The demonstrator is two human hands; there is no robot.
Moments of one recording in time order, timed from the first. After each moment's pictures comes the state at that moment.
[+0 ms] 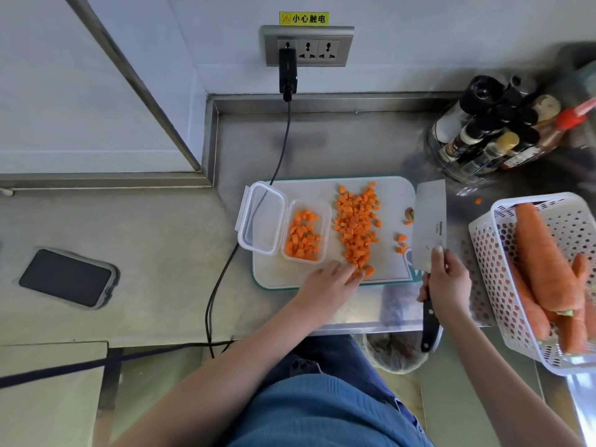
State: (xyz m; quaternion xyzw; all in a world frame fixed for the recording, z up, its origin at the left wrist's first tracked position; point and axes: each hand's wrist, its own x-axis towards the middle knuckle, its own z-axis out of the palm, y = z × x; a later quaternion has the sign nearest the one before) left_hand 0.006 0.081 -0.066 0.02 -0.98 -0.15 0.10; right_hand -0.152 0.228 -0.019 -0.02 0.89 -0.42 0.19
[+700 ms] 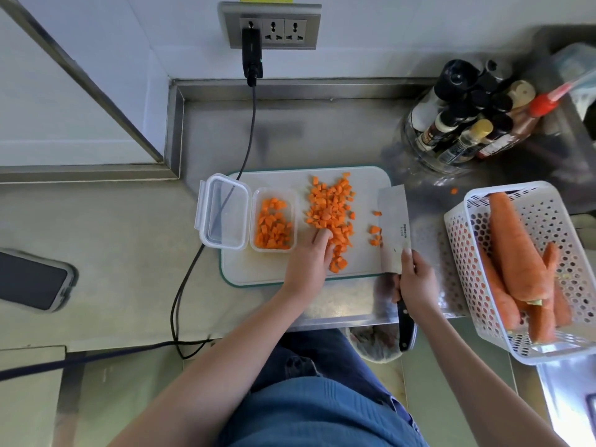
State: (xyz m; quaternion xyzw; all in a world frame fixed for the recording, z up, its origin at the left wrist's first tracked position) left_hand -0.043 0.088 -0.070 0.26 -0.89 -0.33 0.19; right_hand -0.161 0.249 -0.045 -0.03 0.89 -0.39 0.26
